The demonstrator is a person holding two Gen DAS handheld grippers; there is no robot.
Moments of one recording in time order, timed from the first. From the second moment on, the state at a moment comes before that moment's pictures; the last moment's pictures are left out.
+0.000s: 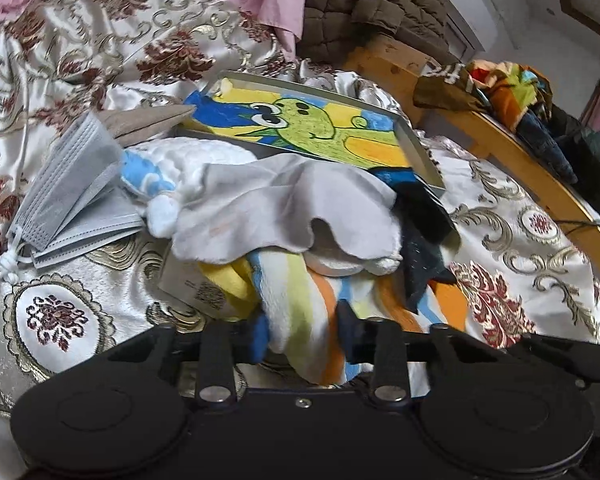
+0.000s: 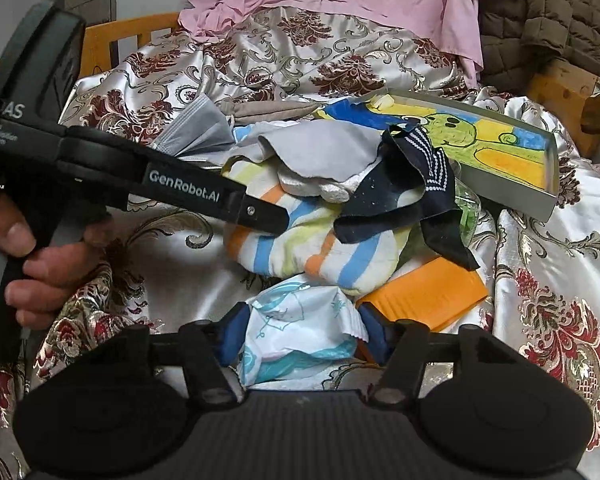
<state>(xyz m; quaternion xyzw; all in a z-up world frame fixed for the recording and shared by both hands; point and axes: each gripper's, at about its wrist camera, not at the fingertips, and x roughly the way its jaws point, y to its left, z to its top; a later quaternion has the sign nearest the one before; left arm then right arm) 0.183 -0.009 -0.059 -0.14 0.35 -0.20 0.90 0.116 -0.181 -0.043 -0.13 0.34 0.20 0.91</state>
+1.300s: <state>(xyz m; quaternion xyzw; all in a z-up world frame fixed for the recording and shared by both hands) 0.109 -0.004 0.116 0.03 0.24 -0.13 0.96 0.073 -0.198 0.008 -0.13 0.16 0.16 0.97</state>
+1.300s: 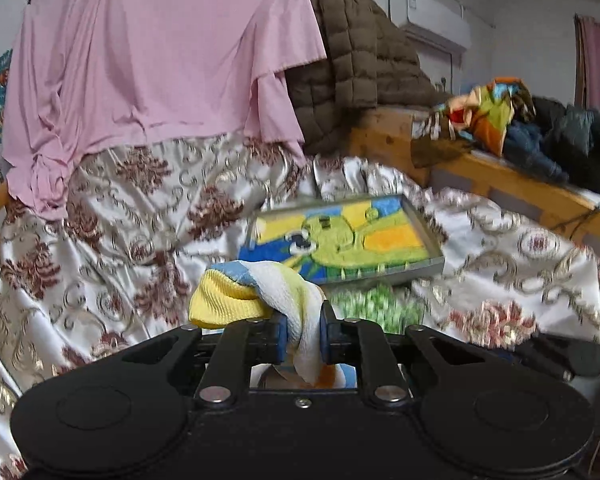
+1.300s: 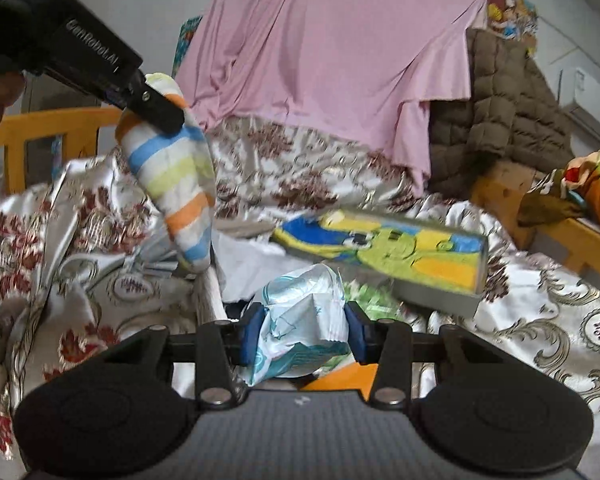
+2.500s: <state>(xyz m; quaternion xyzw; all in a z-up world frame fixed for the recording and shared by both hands) 0.392 -0.138 0.038 -0.09 0.23 -0.13 0.96 0.326 -0.329 -0.017 0.03 0.18 0.03 0.98</state>
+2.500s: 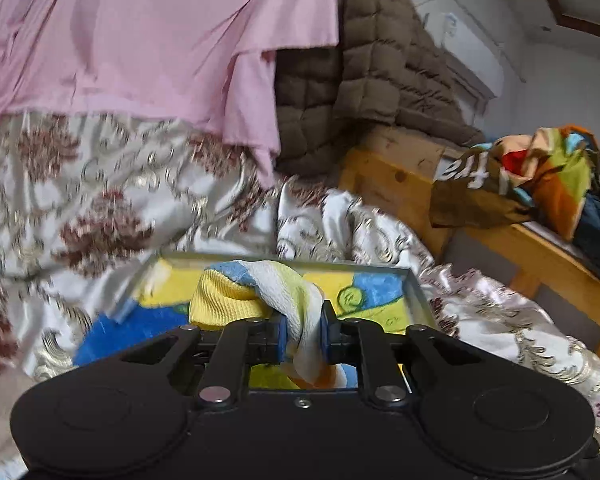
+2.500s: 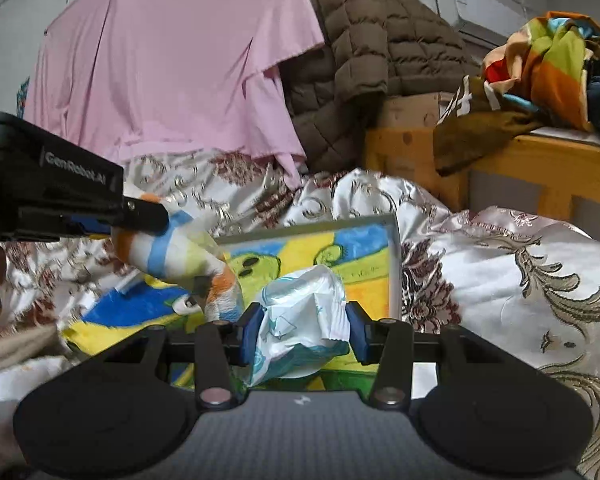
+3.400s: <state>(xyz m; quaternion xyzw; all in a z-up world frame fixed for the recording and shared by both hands) 0.399 -0.134 -0.019 -0.07 0.33 -0.09 0.94 0.339 -0.318 -0.030 -0.01 0.22 0.03 0.98</state>
